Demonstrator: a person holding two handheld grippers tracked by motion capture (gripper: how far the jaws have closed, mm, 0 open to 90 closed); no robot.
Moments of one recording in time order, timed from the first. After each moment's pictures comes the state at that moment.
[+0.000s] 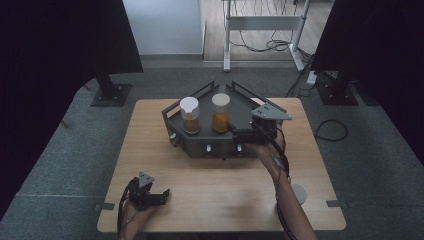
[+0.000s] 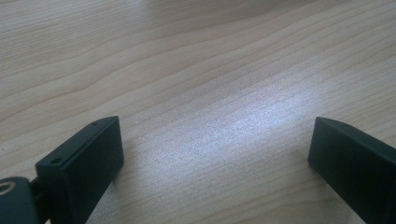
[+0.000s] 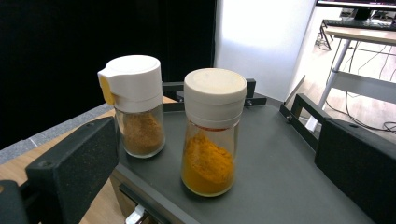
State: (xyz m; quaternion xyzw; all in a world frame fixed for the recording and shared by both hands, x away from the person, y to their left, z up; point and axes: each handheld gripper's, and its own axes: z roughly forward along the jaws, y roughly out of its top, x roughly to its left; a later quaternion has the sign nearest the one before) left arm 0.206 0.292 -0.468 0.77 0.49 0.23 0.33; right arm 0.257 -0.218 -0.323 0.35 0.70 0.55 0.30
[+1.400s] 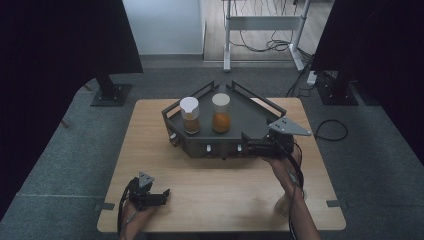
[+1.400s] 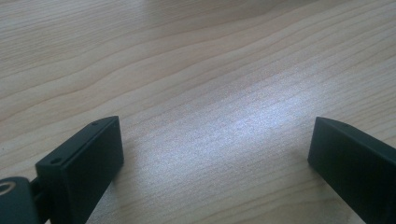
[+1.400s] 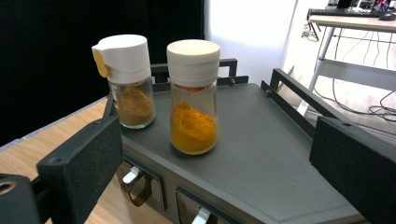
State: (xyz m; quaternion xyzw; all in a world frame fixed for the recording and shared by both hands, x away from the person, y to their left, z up) left arm 0.206 0.291 -0.468 0.77 0.49 0.23 0.33; right arm 0.220 -0.248 -0.336 0.38 0.69 0.54 0.30
